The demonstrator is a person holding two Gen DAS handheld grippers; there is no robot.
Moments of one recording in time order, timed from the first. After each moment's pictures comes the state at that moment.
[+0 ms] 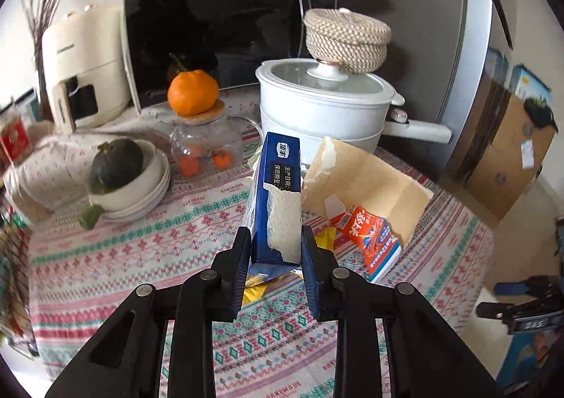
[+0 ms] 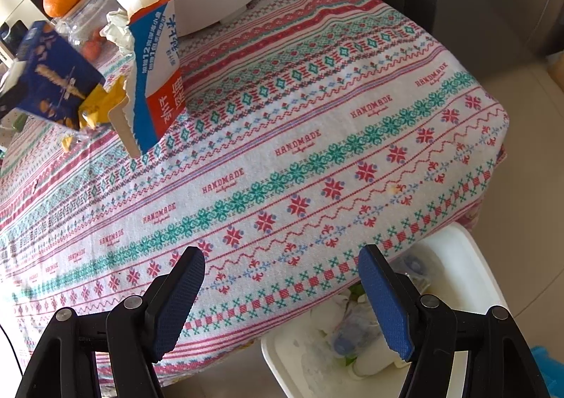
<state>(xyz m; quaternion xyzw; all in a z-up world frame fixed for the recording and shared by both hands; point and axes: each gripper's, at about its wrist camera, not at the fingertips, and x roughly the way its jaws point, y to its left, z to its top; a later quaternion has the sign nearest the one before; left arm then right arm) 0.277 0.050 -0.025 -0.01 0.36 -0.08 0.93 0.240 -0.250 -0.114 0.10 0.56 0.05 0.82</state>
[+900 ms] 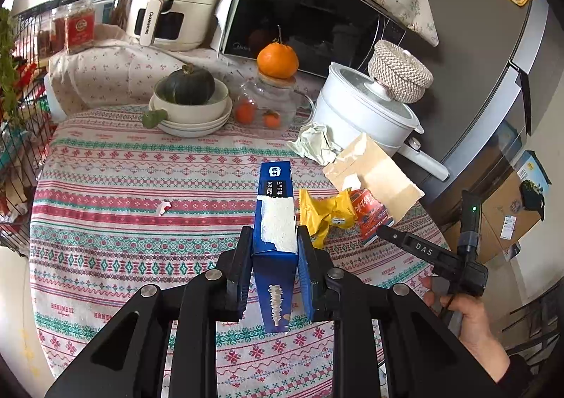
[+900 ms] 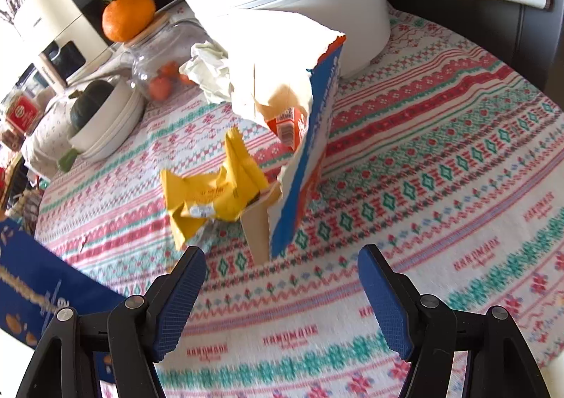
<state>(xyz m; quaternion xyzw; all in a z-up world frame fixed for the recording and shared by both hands) 0.184 0.127 -0.023 -0.16 0.38 -0.03 0.91 0.317 -0.155 -0.127 0.15 0.46 0.12 0.86</state>
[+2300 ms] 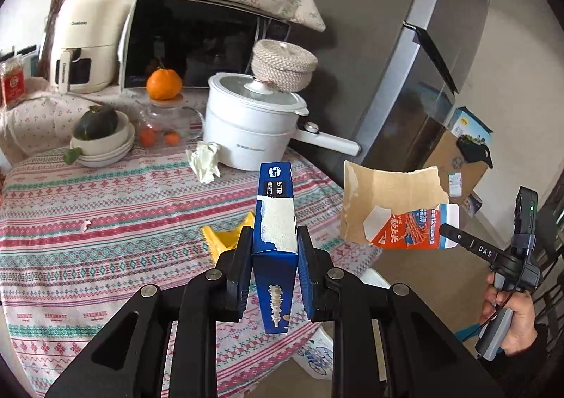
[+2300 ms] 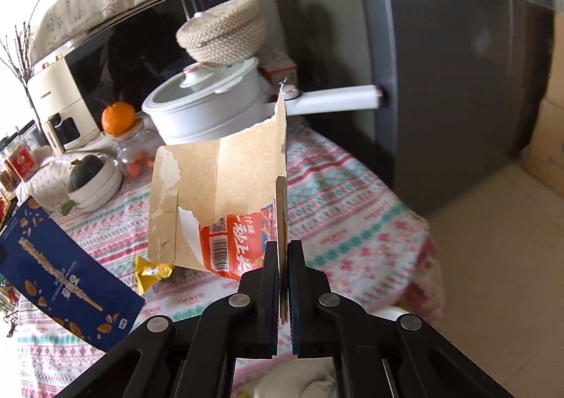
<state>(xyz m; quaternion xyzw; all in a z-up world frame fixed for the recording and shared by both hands) 0.121 0.015 0.017 -0.10 0.33 -0.18 0.92 0.141 -0.309 -0.016 0.11 0.34 0.03 0.93</state>
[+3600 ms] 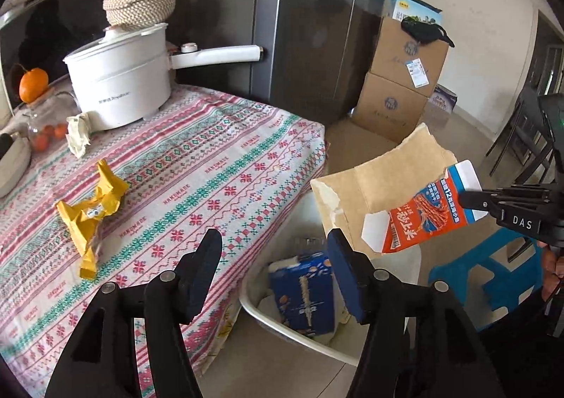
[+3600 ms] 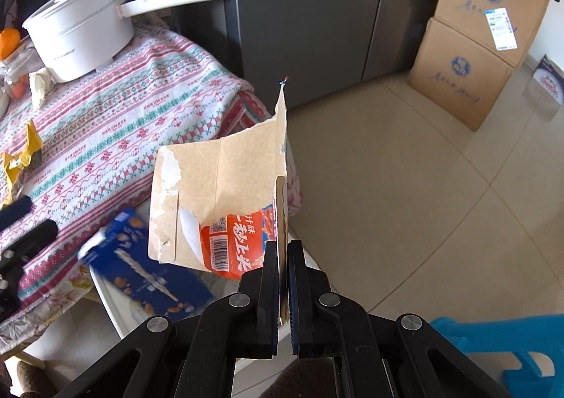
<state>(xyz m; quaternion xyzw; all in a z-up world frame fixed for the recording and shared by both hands) 0.109 -0.174 -0.085 0.06 0.38 -0.27 0.88 0.060 -0.395 -0.087 0.06 0.47 -0.11 0.87</state>
